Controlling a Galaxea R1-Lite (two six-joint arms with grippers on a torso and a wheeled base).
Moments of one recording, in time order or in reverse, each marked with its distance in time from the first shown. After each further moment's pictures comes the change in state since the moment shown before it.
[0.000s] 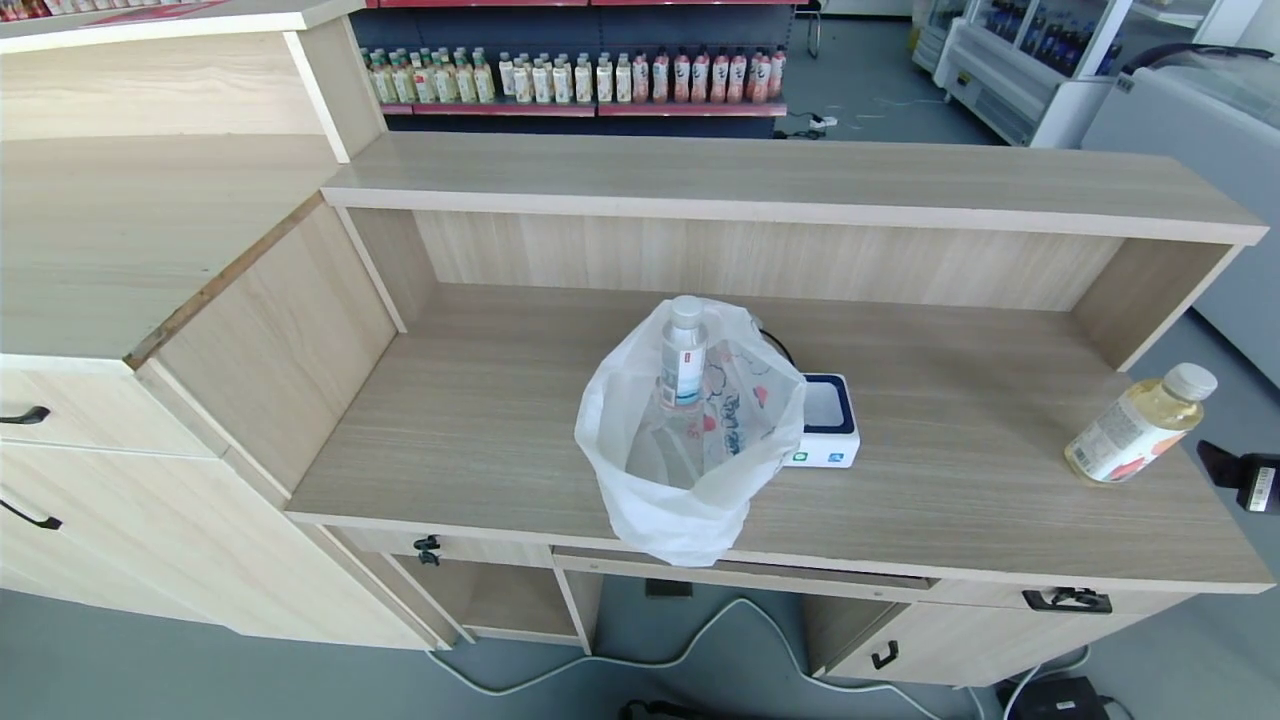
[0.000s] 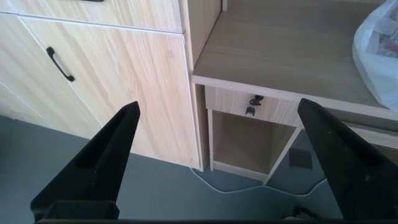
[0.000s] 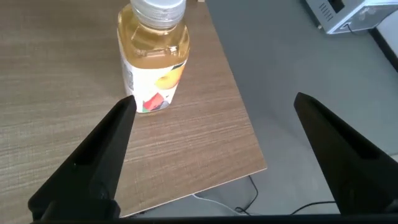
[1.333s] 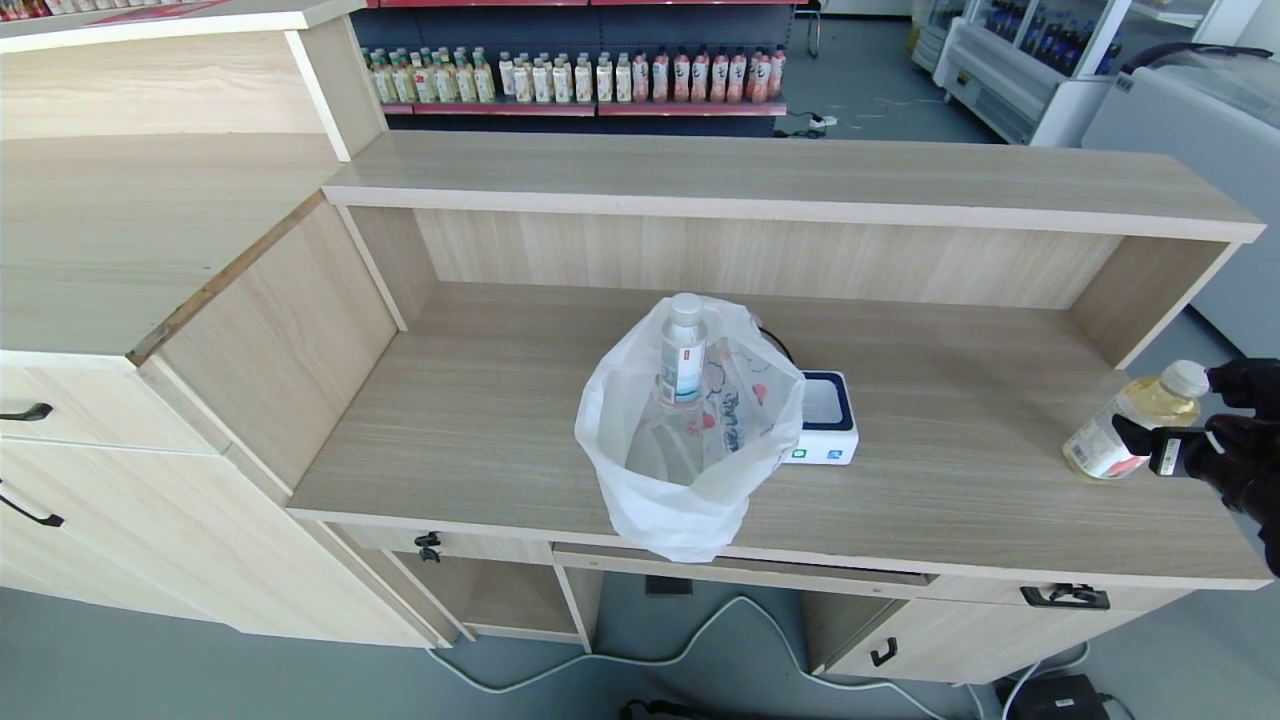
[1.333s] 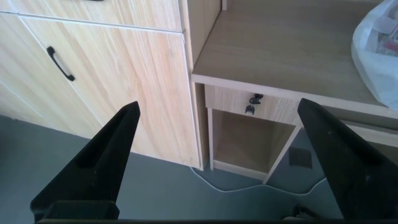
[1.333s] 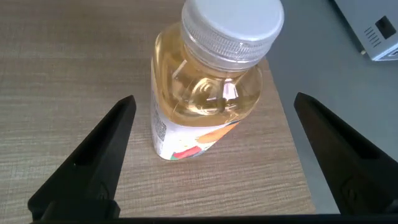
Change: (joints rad) left arm 0.000 0.000 0.000 0.000 0.000 0.000; right arm 0.084 0.281 -0.293 -0.027 0.085 0.026
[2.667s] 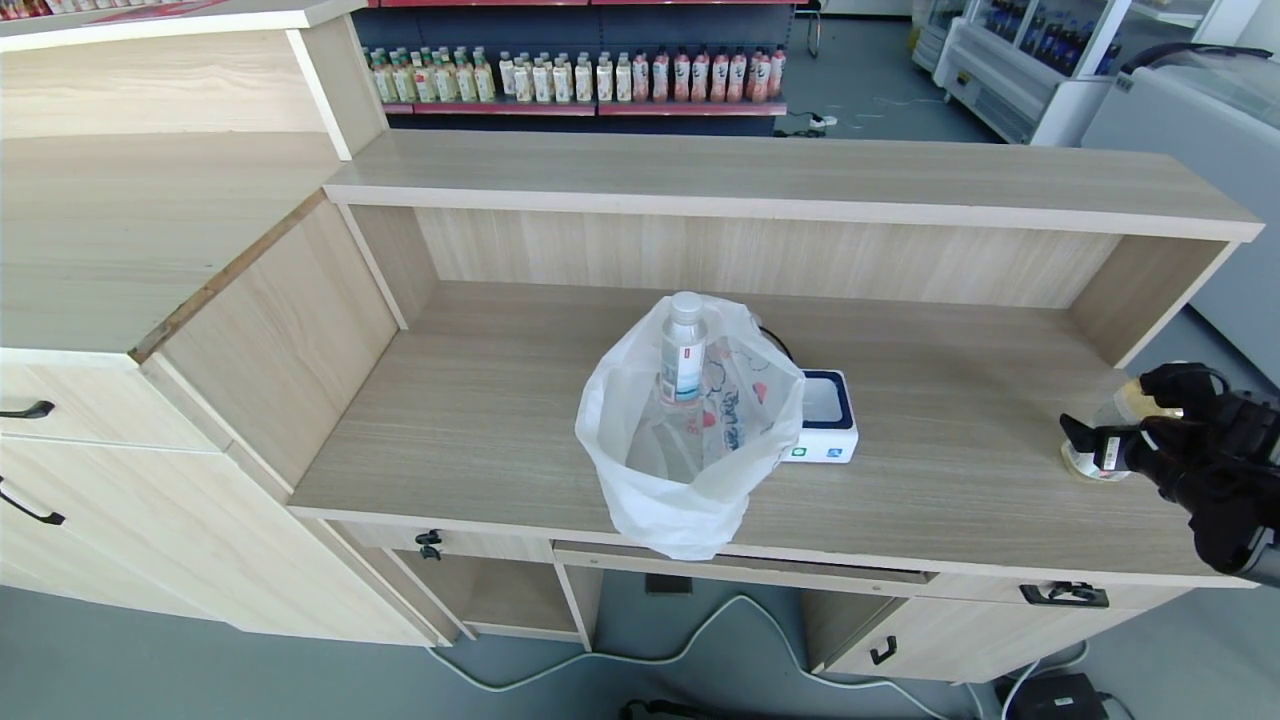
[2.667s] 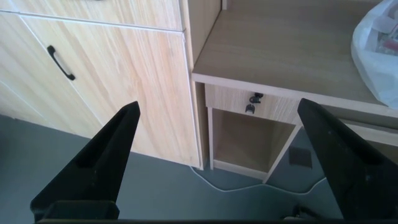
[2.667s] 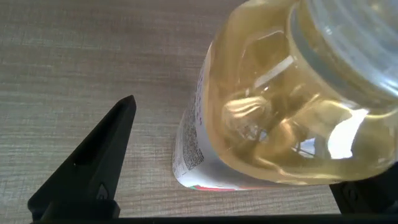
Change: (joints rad) left arm 0.000 0.000 0.000 0.000 0.000 0.000; right arm 0.069 0.165 -0.167 -0.010 -0.005 -0.014
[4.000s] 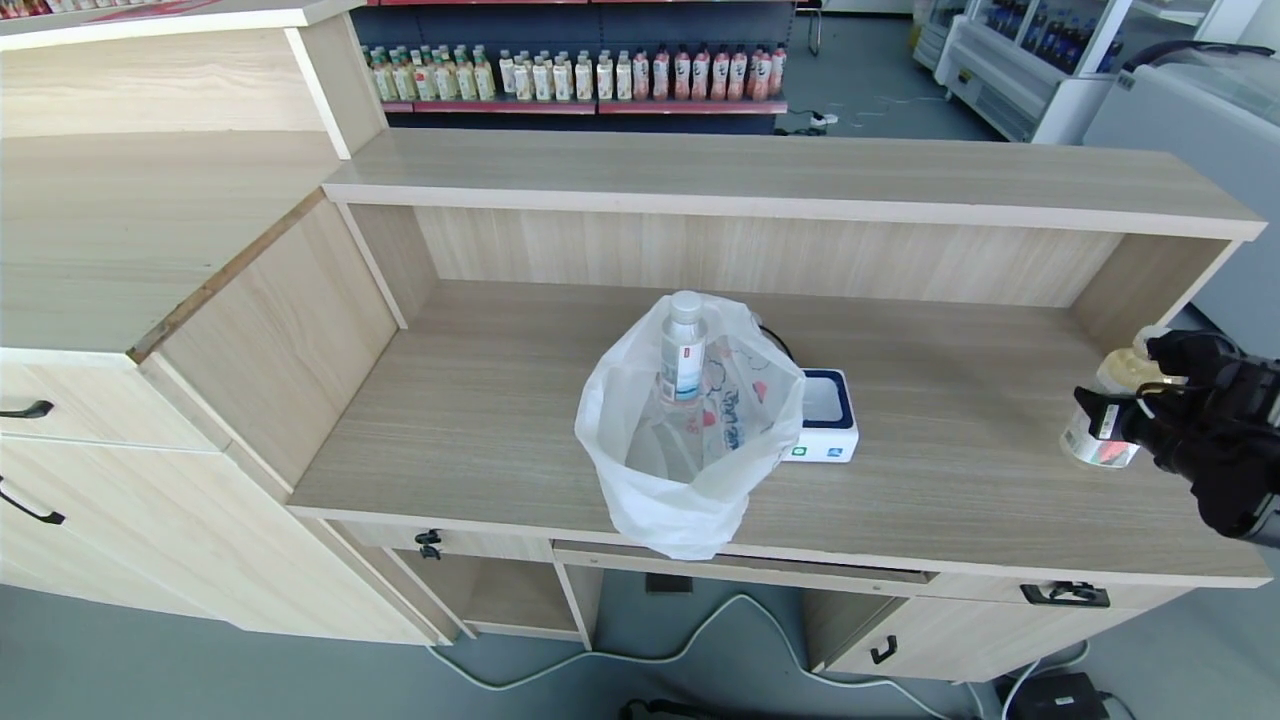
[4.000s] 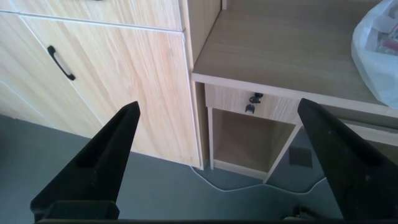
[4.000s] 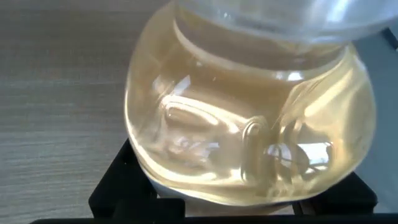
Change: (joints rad) left arm 0.000 0.000 0.000 0.000 0.000 0.000; right arm 0.035 -0.104 -0.063 0.185 -0.039 0.129
